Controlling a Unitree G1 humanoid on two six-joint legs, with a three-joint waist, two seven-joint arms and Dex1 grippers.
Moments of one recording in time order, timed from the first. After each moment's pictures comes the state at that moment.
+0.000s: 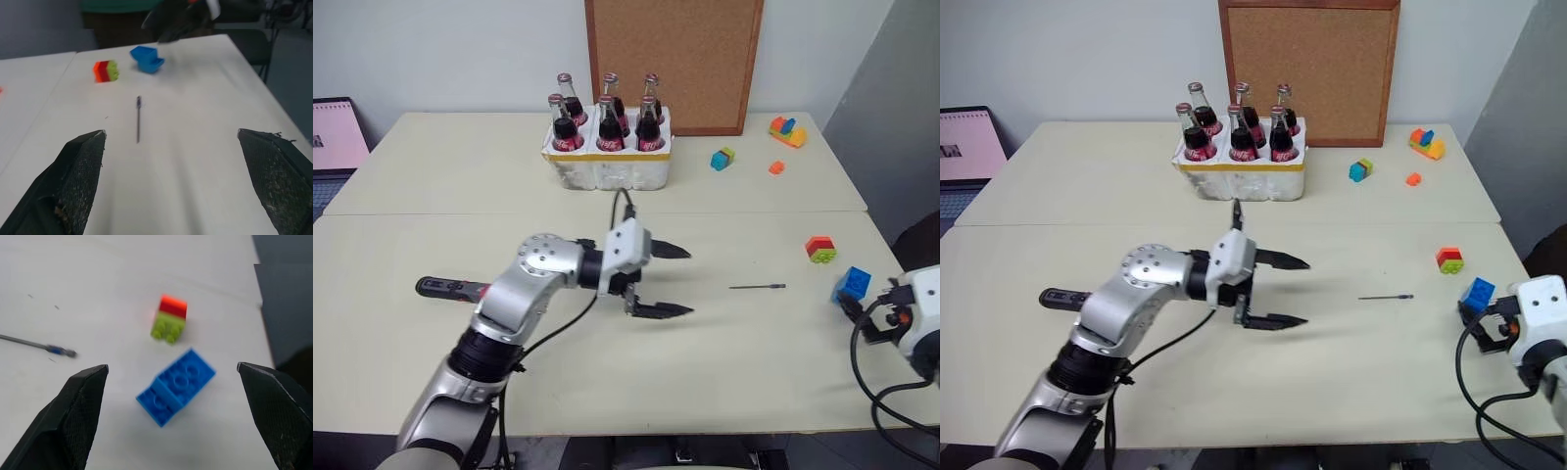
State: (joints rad) left arm -0.57 0.59 -0.22 -0.20 -0.38 0.39 -1.17; right arm 0.26 -0.69 -0.60 -0.71 0.36 0.77 0.54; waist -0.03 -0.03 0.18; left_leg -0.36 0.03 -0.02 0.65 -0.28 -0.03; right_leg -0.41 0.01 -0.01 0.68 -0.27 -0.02
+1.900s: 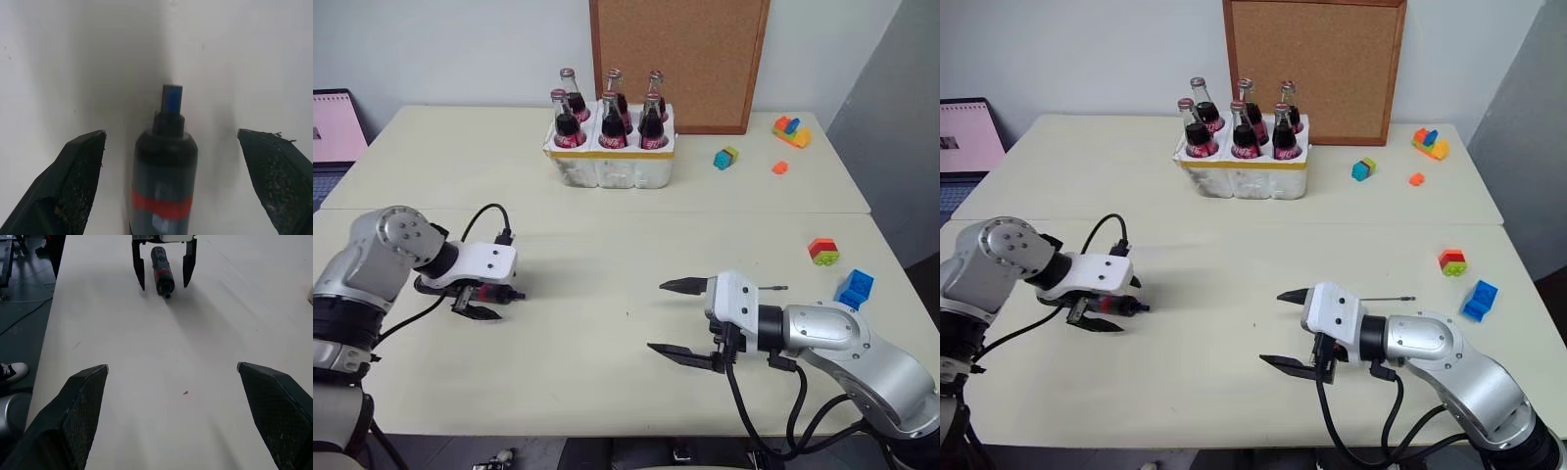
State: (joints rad) left arm -0.65 1.06 -0.30 0.41 0.18 -0.11 -1.54; right arm -0.22 -0.68 0.26 -0.79 0.44 0.68 0.72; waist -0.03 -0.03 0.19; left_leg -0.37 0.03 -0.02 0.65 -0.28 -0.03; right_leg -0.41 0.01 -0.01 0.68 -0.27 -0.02
